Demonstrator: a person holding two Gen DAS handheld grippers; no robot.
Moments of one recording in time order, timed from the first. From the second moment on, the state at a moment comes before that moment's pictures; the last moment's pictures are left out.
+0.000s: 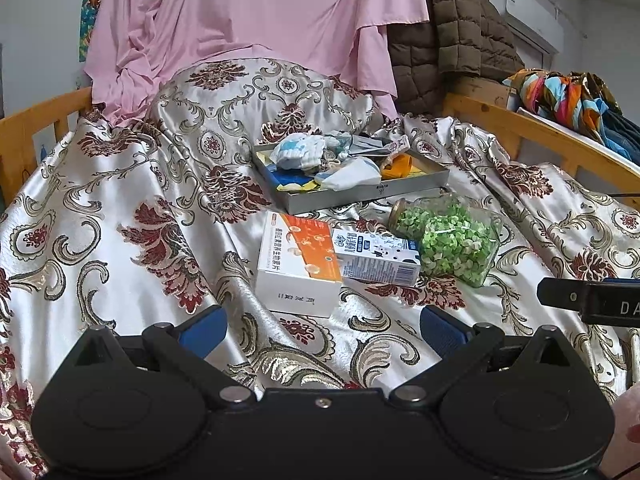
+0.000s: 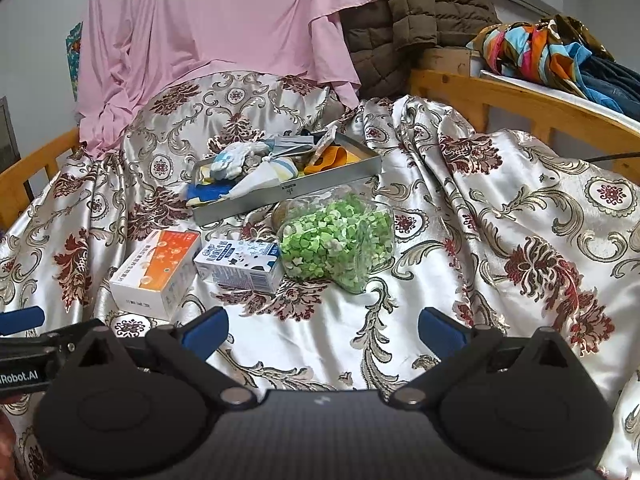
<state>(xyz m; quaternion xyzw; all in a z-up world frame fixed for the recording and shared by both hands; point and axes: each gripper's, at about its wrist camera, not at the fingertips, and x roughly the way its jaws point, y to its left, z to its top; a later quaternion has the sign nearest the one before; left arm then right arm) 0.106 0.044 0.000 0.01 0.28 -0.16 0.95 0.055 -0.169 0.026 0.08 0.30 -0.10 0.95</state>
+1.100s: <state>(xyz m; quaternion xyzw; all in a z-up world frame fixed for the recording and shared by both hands) 0.105 0.045 0.000 0.00 0.28 -0.16 0.95 0.054 -0.169 0.023 0.07 0.30 -0.11 0.95</state>
